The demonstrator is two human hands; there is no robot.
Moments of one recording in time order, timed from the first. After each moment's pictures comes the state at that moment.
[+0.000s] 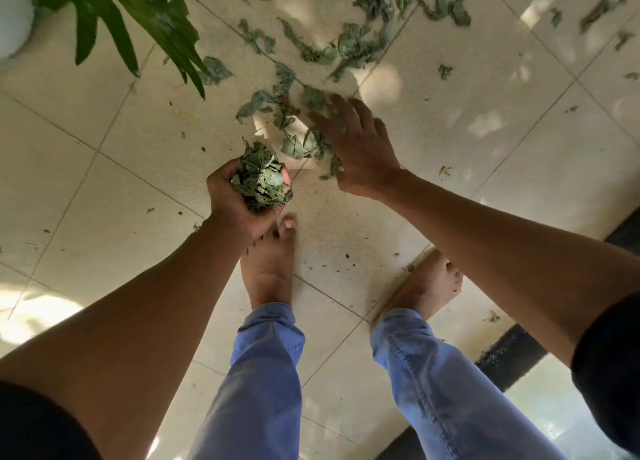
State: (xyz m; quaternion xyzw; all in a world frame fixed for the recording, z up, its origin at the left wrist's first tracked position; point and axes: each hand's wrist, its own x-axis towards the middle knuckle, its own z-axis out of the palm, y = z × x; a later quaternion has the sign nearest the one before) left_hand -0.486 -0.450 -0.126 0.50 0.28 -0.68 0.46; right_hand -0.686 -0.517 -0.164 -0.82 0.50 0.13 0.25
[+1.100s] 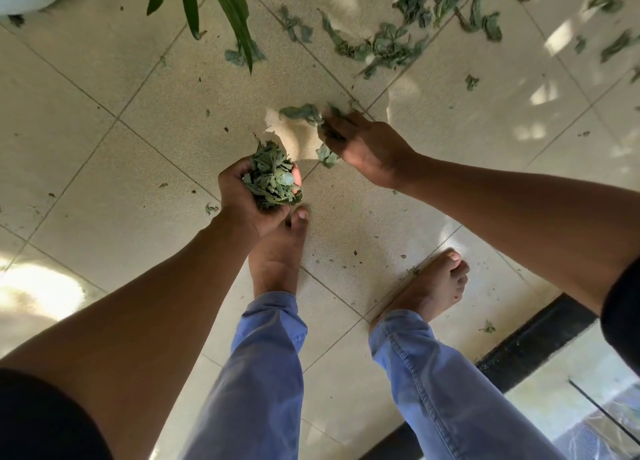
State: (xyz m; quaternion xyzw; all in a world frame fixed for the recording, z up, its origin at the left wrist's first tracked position) left_hand -0.464 -0.418 -0.138 0.54 0.27 -0.66 0.45; right_hand -0.668 -0.534 -0.180 -0.93 0.22 0.30 0.03
